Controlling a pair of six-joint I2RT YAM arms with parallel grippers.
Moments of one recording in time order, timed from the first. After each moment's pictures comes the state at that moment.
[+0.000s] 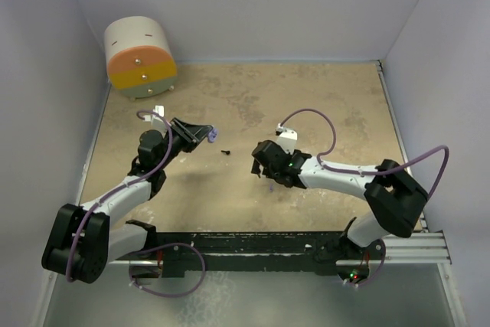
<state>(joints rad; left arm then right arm) -0.27 1.15 0.39 0.63 0.28 -1.15 0.91 1.54 0.84 -0.33 0.54 0.97</state>
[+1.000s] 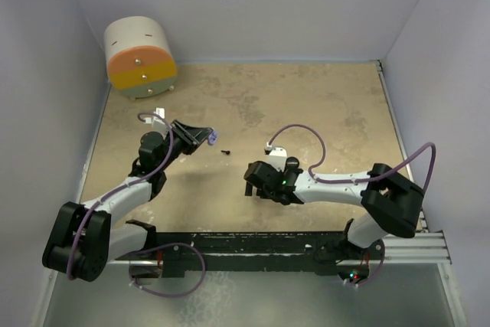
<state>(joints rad) -0.27 1.16 0.37 0.65 0.28 -1.15 1.08 1.53 0.78 -0.36 0.48 1.05</state>
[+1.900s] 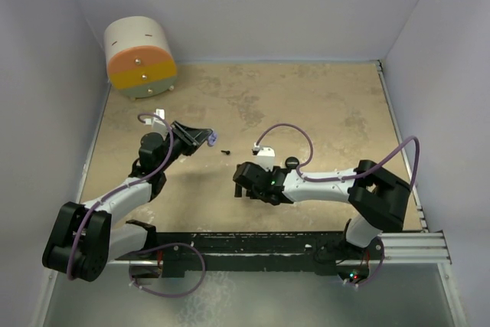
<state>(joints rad) -0.27 1.16 0.36 0.65 0.28 -1.15 1.13 1.62 0.87 -0.33 0.48 1.04</state>
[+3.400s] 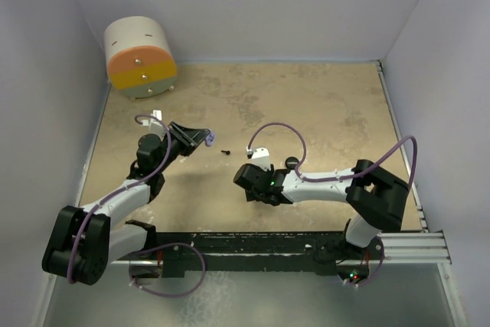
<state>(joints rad) -0.25 1.14 0.35 0.65 0.28 -1.15 1.13 1.63 0.86 -0.36 0.51 0.81</state>
